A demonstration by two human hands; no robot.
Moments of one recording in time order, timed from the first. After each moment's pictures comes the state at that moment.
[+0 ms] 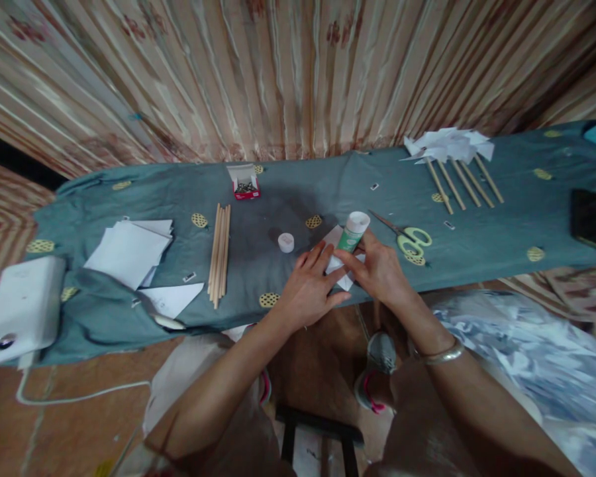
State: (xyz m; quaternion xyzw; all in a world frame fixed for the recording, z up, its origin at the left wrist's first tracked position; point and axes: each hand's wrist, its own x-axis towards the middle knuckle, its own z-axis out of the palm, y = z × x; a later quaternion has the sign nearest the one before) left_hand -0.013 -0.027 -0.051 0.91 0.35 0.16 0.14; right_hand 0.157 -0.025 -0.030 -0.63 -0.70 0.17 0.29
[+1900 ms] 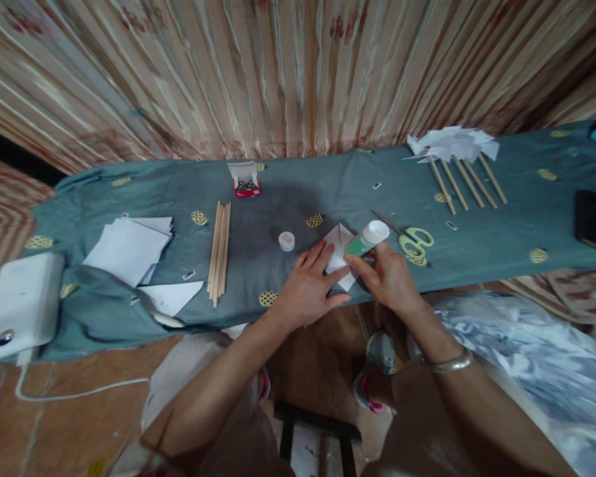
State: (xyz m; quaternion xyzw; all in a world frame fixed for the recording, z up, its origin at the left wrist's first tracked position) left_hand -0.015 -0.026 -0.051 0.91 0.35 0.15 0.16; right_hand 0.172 -0.037 -0.043 -0.62 -0.69 0.15 0.34
